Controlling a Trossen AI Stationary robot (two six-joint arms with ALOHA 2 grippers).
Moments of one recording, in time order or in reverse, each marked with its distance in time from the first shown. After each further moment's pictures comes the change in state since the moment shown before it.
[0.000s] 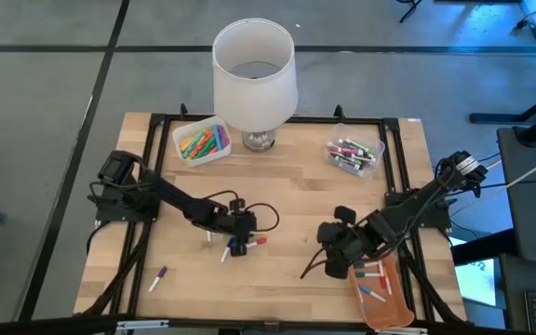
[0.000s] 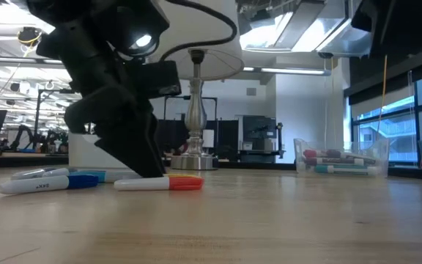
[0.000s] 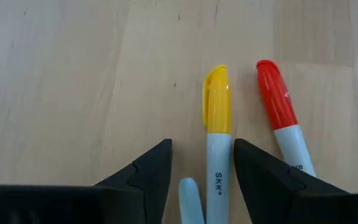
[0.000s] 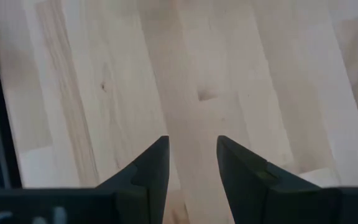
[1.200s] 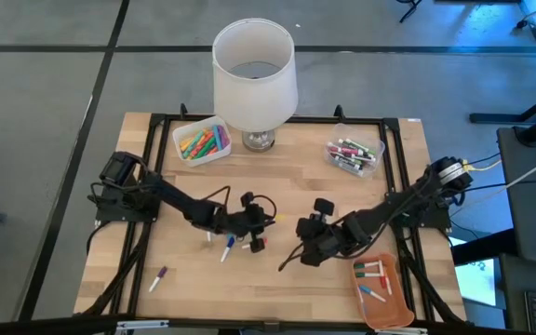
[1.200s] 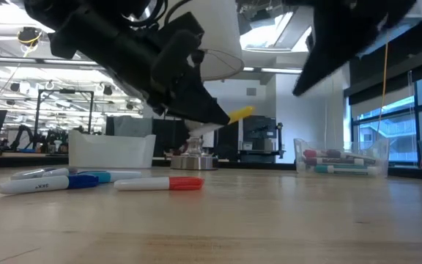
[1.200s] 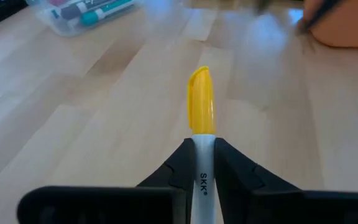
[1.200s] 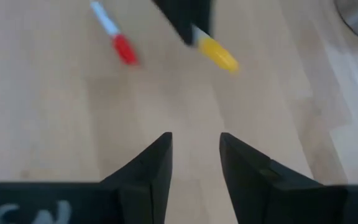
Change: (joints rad) left arm -0.010 0.014 -0.002 0.446 -0.245 0.024; right arm -0.104 0.146 -0.040 0.241 0.253 -0.191
